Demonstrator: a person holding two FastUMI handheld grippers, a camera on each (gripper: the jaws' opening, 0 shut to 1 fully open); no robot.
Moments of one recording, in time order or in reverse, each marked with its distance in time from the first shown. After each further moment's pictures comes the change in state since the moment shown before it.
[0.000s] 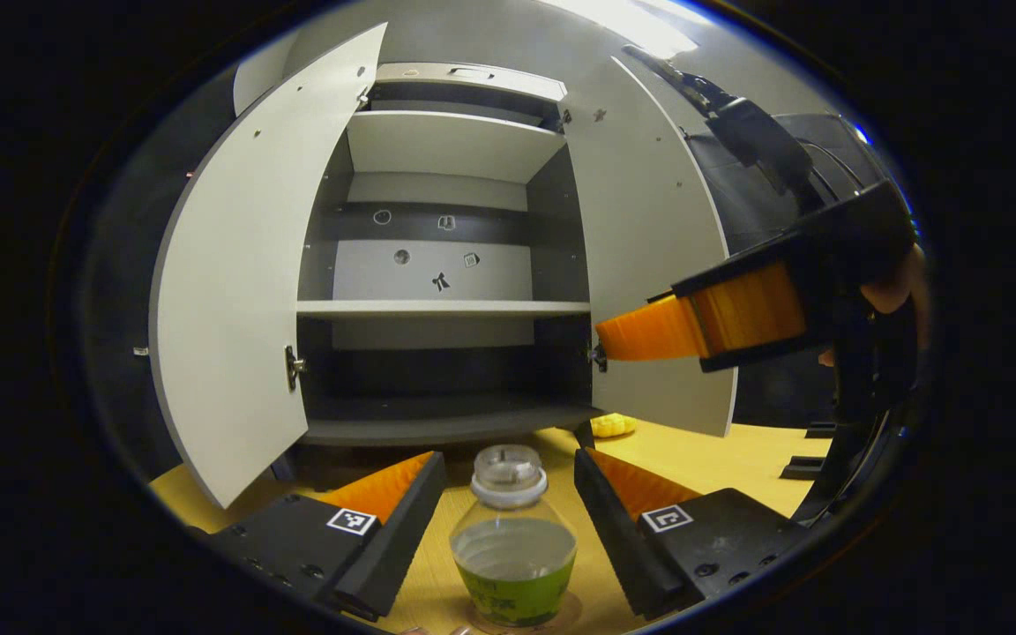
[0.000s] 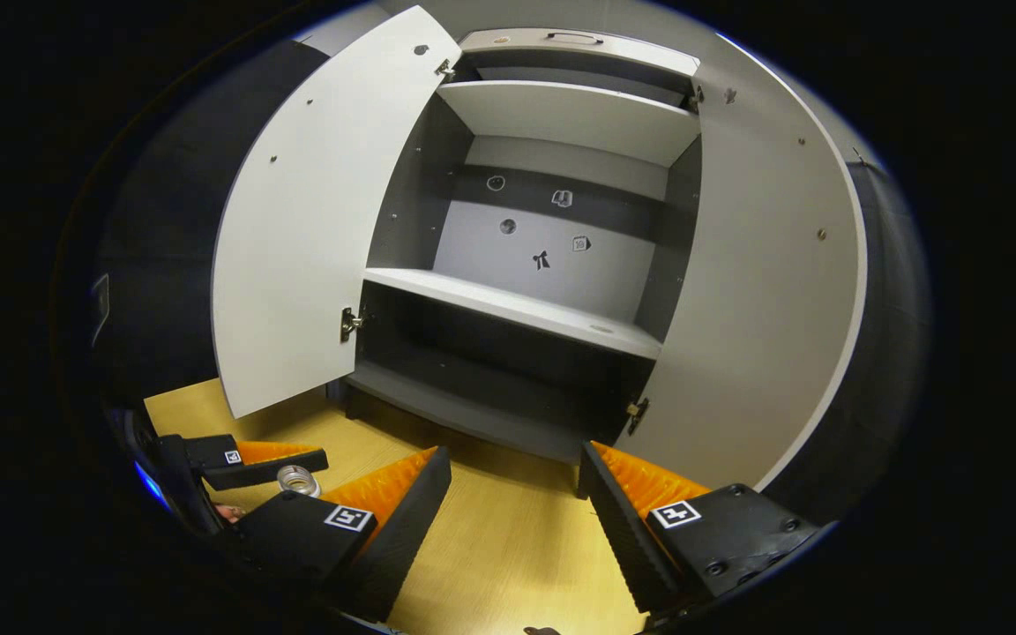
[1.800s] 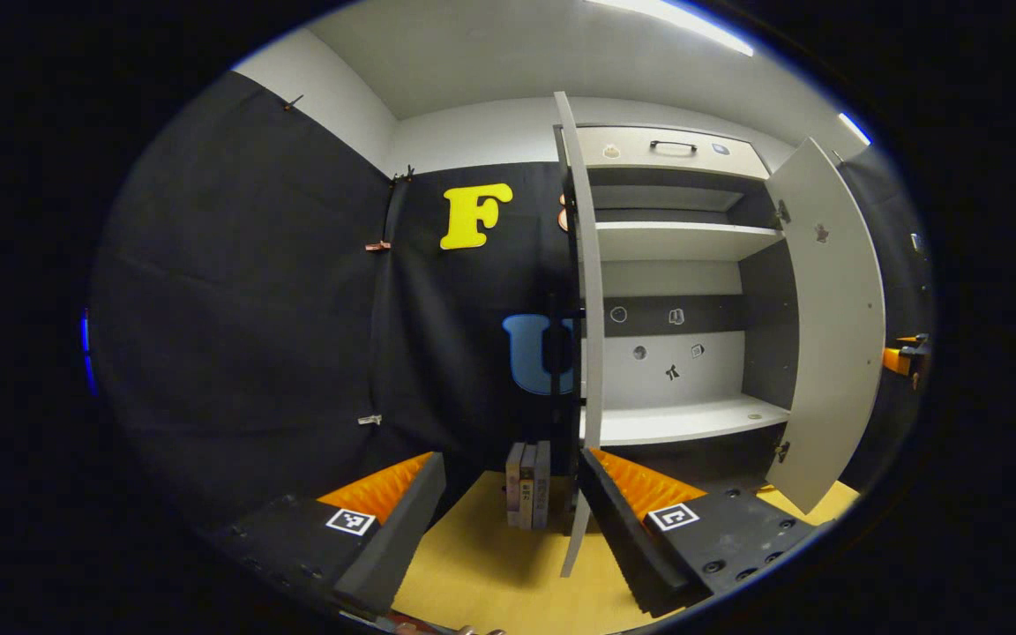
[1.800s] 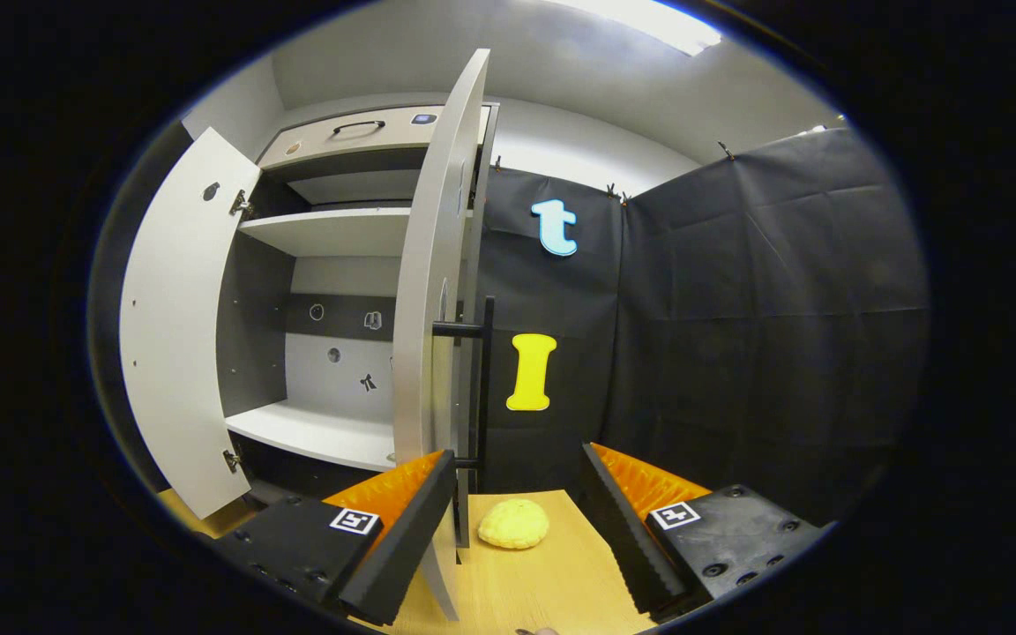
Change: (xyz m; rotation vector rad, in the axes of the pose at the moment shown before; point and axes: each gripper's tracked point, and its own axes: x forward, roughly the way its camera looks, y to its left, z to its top) left arm -0.201 0.238 0.252 0.006 0.044 0.649; right arm -0.063 -0.226 0.144 0.201 -0.205 -0.320
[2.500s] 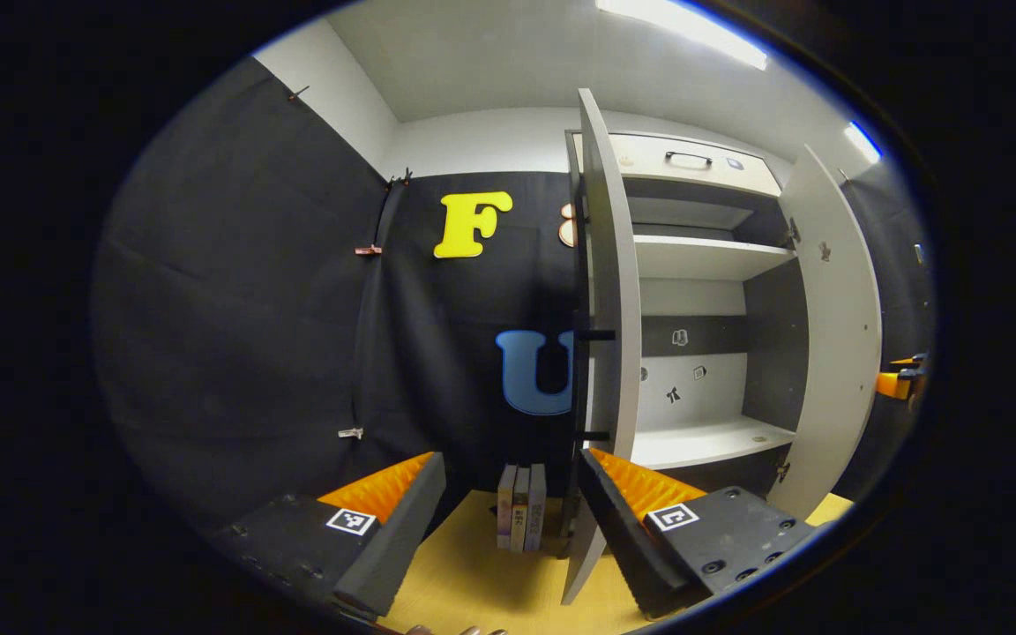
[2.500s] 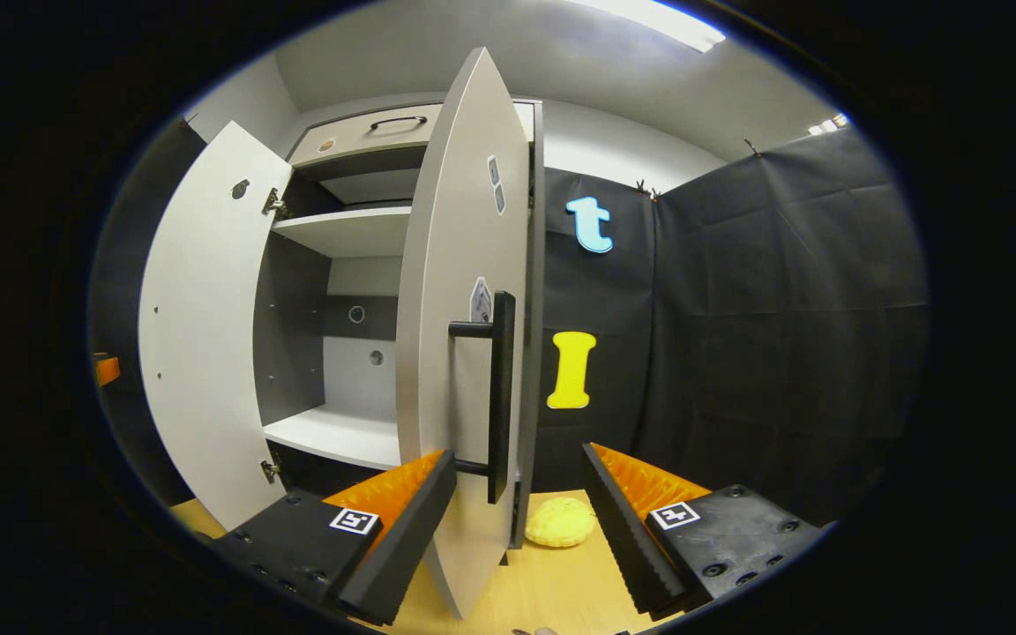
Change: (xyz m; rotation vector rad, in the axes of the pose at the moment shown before) left arm 0.014 0.005 0.000 -0.039 -0.061 -0.102; right arm 0.004 0.091 0.001 0.031 0.012 0.100
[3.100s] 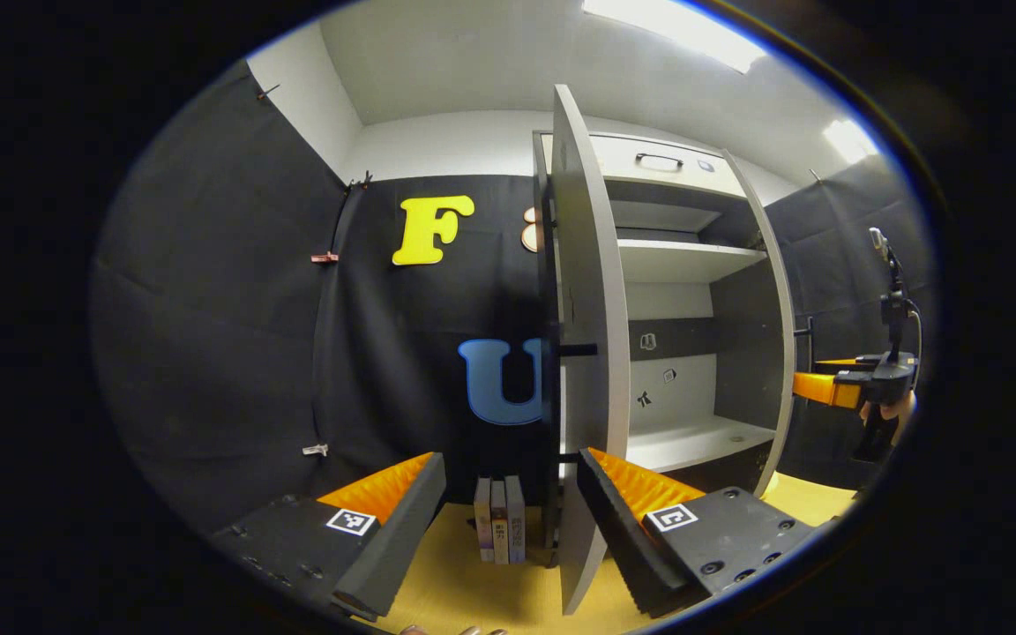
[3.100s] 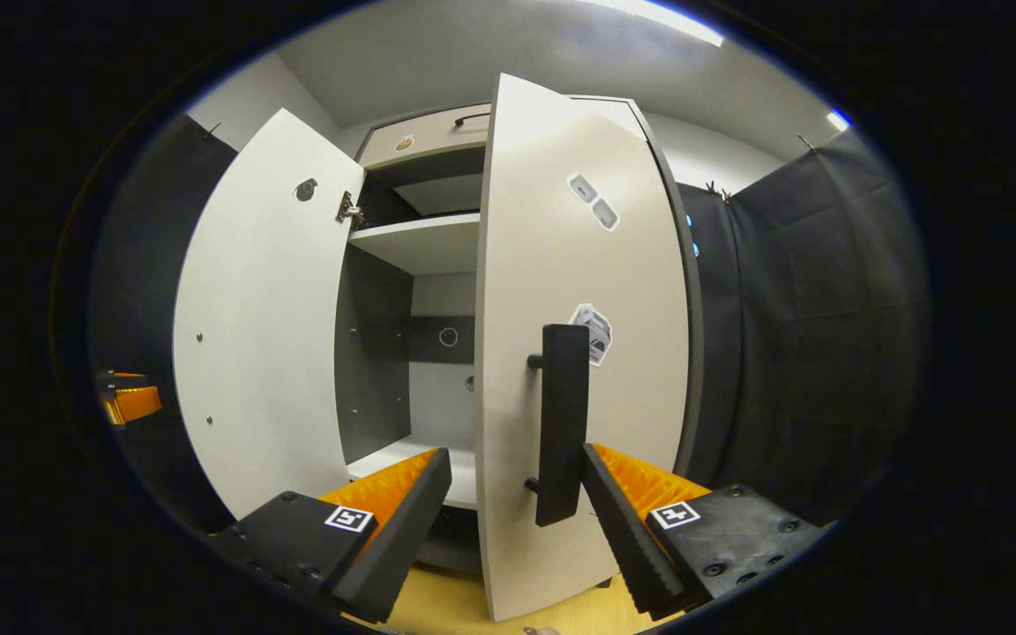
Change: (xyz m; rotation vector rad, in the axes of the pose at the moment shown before) left arm 0.017 -0.005 0.003 0.032 -0.019 -0.128; right arm 0.042 0.135 0.017 0.046 -0.050 0.171
